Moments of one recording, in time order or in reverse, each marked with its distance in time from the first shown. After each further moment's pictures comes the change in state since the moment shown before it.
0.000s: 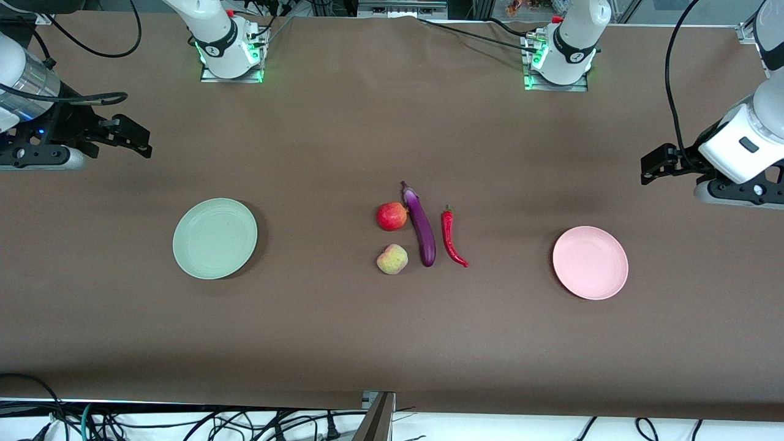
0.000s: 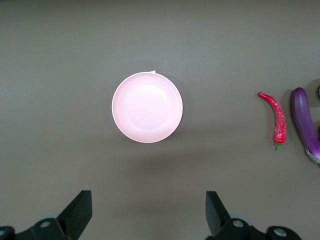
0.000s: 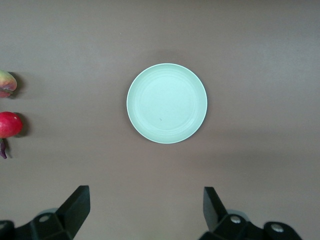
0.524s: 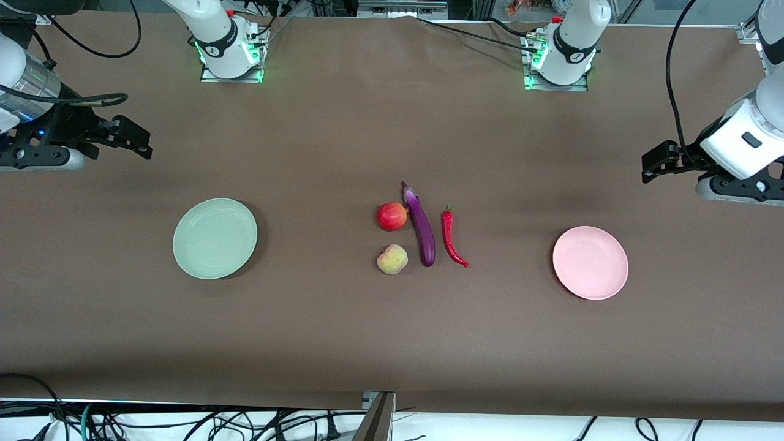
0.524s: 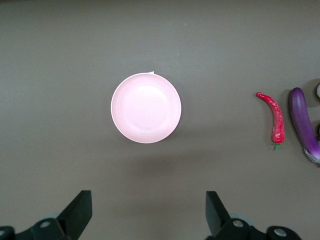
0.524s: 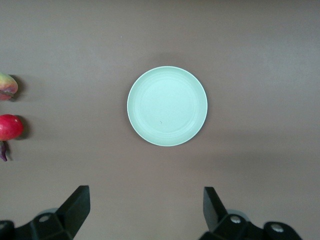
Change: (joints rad) left arm -0.010 0.002 -0.002 -0.001 -0.001 -0.003 0.000; right arm 0.000 0.001 0.000 -0.002 0.000 0.019 0.000
